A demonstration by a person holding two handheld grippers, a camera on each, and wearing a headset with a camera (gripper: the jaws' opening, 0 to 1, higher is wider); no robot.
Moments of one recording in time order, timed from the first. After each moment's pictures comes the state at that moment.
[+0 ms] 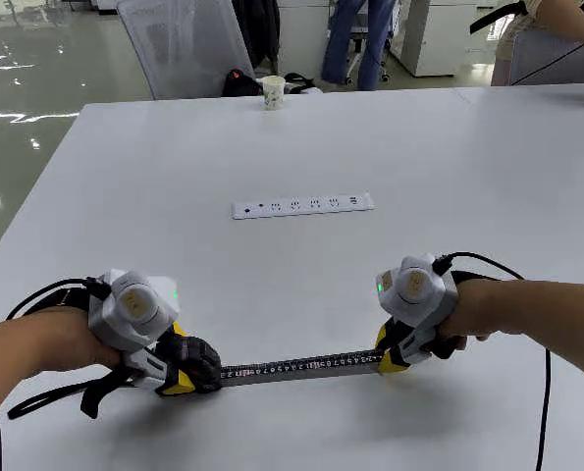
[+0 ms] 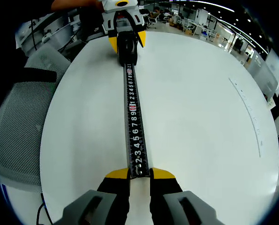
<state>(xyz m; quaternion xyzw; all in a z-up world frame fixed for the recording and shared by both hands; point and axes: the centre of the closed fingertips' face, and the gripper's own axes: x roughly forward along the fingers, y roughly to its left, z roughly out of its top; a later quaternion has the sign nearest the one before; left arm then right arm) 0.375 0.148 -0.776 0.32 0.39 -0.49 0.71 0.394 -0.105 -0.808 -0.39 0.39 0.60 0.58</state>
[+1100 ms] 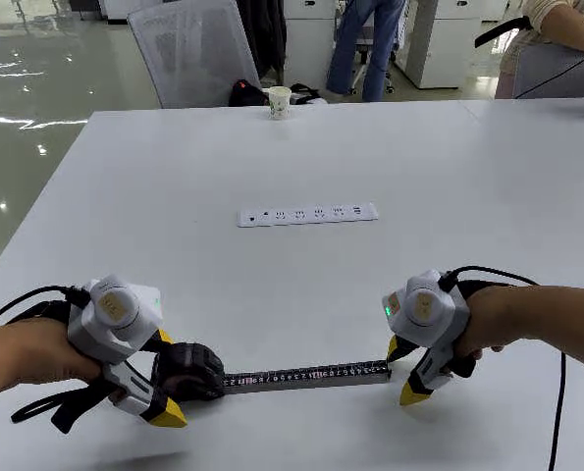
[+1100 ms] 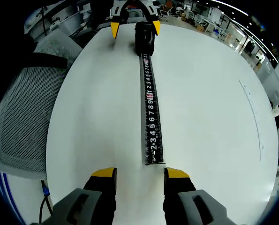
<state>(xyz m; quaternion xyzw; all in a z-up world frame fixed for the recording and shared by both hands) 0.349 0.152 -0.771 0.26 0.41 -0.51 0.71 0.377 -0.126 -0.806 -0.43 0.40 0.61 0.54</state>
